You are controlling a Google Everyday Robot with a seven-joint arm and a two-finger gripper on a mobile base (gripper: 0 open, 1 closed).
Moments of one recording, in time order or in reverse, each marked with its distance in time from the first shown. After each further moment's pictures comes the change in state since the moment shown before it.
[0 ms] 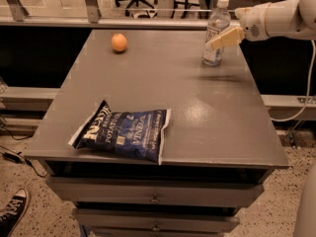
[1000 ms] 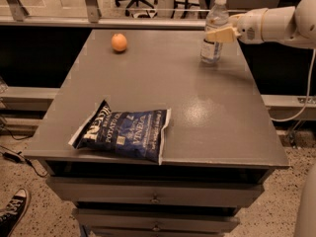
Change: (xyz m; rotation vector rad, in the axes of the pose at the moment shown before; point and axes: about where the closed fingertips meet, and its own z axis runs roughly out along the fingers) arm -0.004 0.003 0.012 -0.033 -0.107 0.079
